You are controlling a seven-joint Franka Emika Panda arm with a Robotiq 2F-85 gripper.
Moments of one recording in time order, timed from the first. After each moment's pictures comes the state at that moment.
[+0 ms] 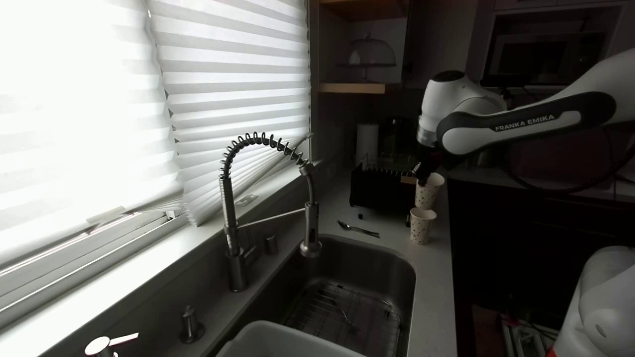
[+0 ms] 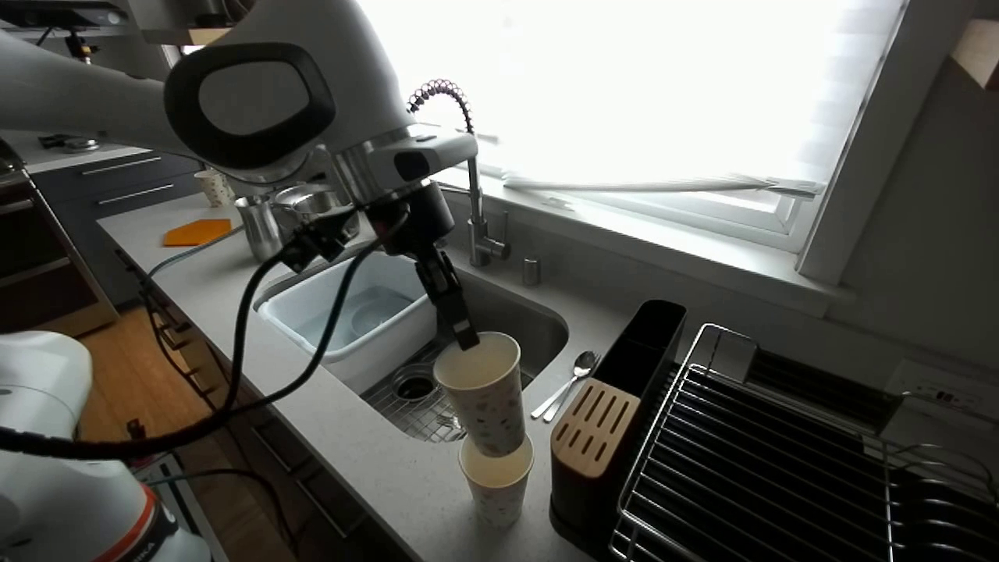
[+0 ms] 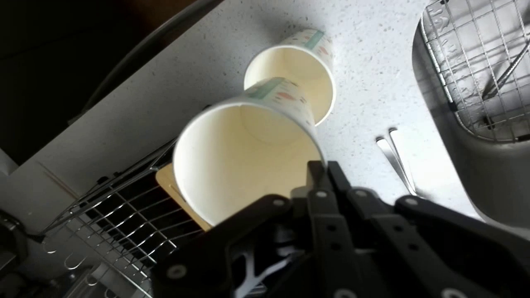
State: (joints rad) arm -0.36 -0.53 -0.17 -2.40 -0.47 2.12 0.21
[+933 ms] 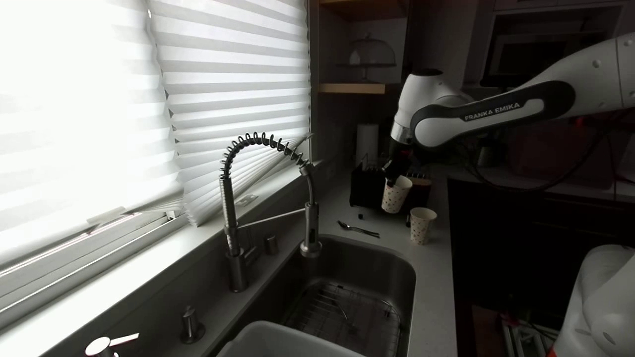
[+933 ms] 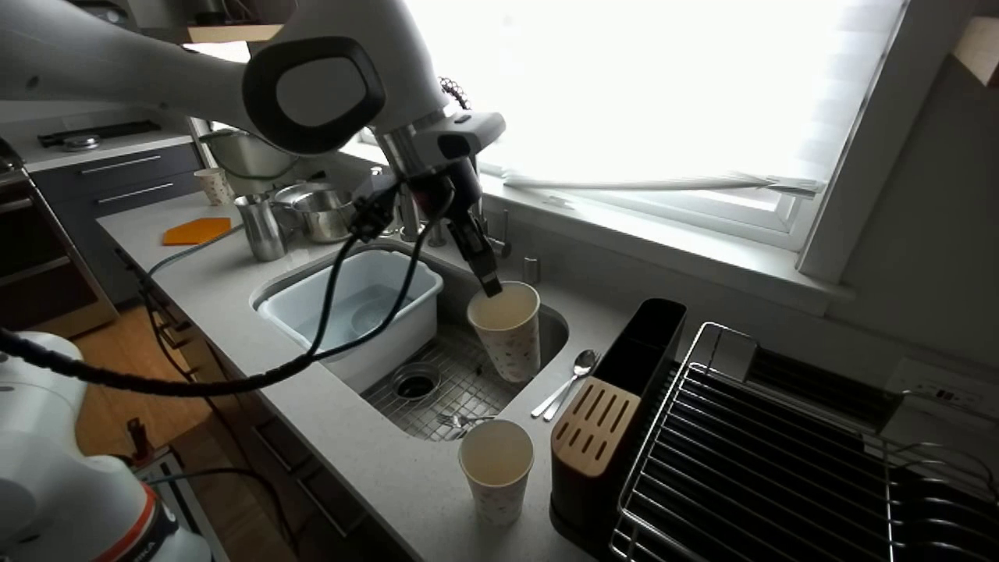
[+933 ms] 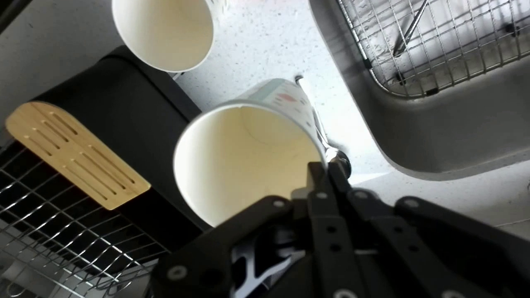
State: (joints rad) arm -0.28 -0.39 -0.15 -2.28 -0.28 2.21 0.21
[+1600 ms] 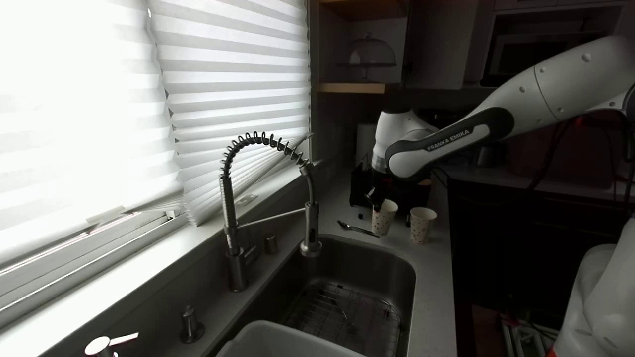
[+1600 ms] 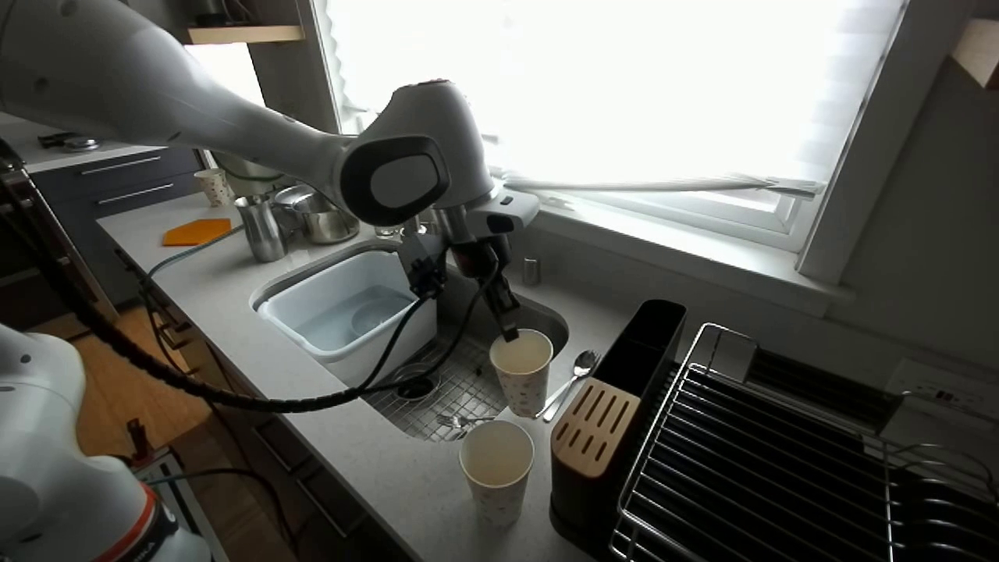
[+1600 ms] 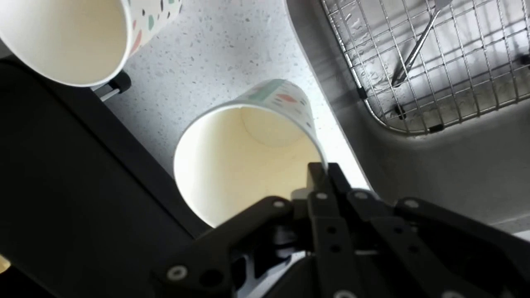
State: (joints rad) arm -0.26 -0.16 -0.16 -2.28 -0.26 2.33 0.21
